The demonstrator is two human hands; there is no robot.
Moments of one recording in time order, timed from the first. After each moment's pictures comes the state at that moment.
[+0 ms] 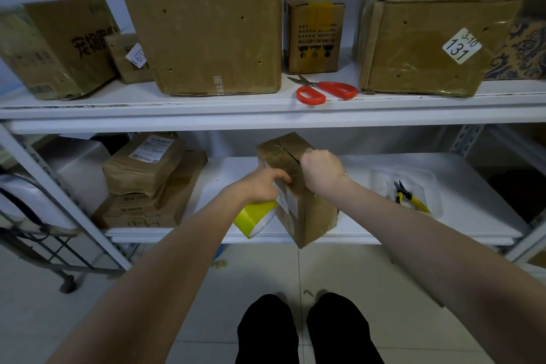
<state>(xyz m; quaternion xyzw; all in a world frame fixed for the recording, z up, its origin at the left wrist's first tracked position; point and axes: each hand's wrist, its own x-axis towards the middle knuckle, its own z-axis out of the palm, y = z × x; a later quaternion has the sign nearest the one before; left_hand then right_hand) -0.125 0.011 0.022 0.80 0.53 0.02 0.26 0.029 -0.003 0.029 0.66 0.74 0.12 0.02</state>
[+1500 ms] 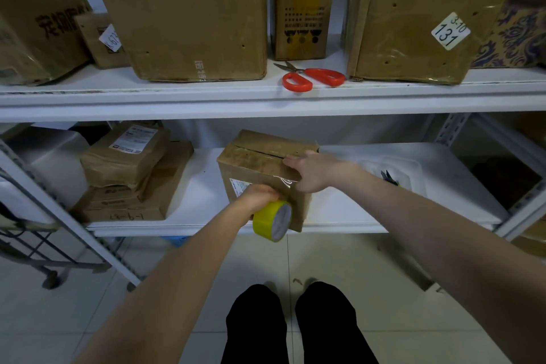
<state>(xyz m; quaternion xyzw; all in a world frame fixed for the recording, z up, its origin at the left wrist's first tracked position) -0.102 -0.015 -0.022 0.56 0.62 0.19 0.51 0.058 0.006 0.017 0.59 0.80 -0.08 0.10</state>
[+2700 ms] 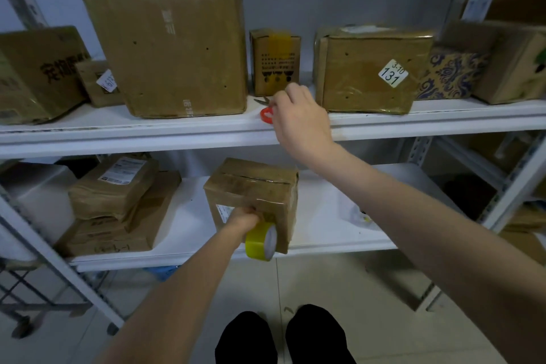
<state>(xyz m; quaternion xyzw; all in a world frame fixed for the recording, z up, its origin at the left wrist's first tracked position) -0.093 -0.014 -0.033 0.56 0.67 0.22 0.44 0.046 -0.032 0.135 0.56 0.70 0.26 -0.34</state>
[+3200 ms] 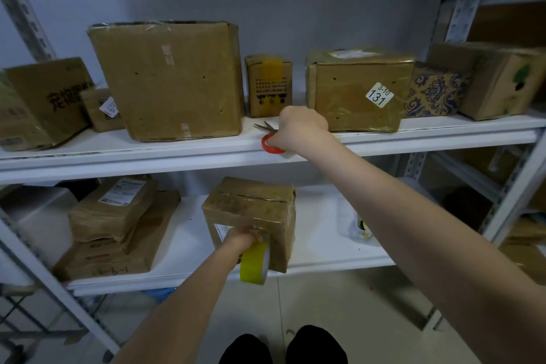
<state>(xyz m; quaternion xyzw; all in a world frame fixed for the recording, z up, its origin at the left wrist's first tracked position) -0.098 -0.011 -0.033 0.49 0.66 0.23 0.52 0.046 -0.025 0.192 0.75 0.65 0.00 -0.14</state>
